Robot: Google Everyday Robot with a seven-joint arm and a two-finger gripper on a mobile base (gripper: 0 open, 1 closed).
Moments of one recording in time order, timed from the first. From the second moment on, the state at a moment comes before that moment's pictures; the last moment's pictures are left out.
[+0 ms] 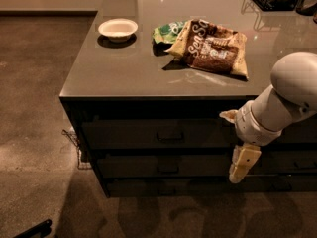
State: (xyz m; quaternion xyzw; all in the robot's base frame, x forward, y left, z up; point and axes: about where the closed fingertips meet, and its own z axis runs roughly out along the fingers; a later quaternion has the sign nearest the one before) arm 0.460 -0.201 0.758 -0.67 0.72 0.06 0.16
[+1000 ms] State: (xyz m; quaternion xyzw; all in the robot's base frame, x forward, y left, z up) arm 0.530 -0.200 0.709 -0.66 0.72 0.02 0.19
